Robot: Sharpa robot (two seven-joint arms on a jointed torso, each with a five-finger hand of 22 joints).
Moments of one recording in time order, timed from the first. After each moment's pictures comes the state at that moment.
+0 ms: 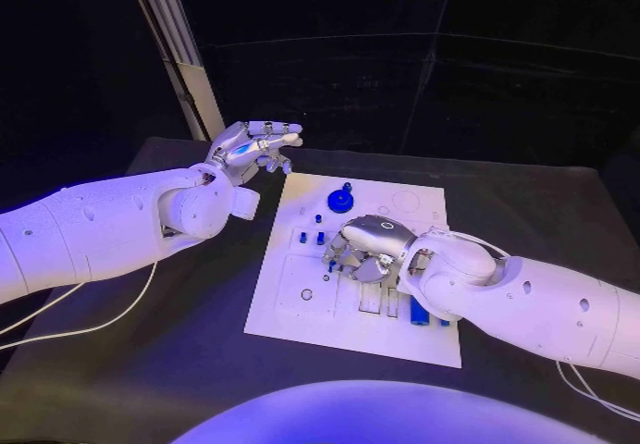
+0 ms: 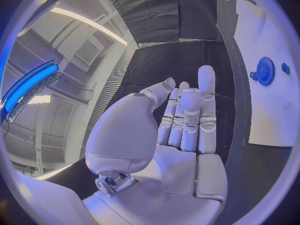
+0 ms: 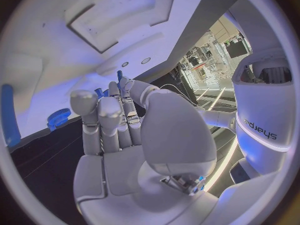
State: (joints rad) left arm 1.27 -0.78 -0.17 1.36 0.11 -0.13 0.51; left_hand 1.31 -0.09 0.46 -0.07 0.06 1.00 0.18 0.14 0.07 1.08 0.10 0.33 0.09 1.27 0.01 1.13 0.58 0.17 1.21 0.11 0.64 0.71; right arm 0.93 -0.69 0.07 1.61 -1.69 -0.27 0.03; right_hand 1.40 -0.12 0.61 -0.08 0.08 1.14 0.14 0.07 0.07 1.27 0.07 0.07 0.07 1.47 -0.02 1.09 0.87 0.16 1.30 0.08 1.14 0.87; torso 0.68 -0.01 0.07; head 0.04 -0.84
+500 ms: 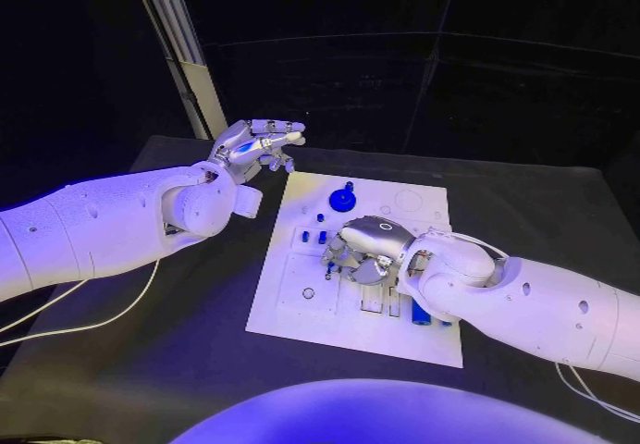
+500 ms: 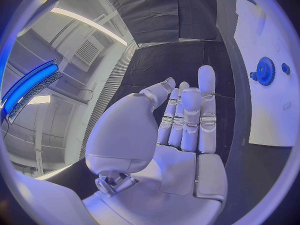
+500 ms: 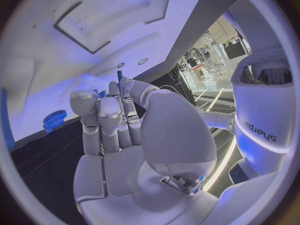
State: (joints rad) left arm 1.27 -0.78 -0.17 1.36 0.11 -0.13 0.50; left_hand 1.31 -0.09 0.46 -0.07 0.06 1.00 0.18 0.14 0.07 1.08 0.10 0.33 0.09 1.27 0.02 1.13 0.57 0.17 1.21 0.11 0.64 0.70; right arm 0.92 -0.68 0.07 1.61 -1.70 -0.26 0.04; right_hand 1.40 -0.12 0.60 -0.08 0.09 1.14 0.14 0.07 0.07 1.27 0.07 0.07 0.07 1.47 -0.02 1.10 0.88 0.16 1.30 0.08 1.15 0.87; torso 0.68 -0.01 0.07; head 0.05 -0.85
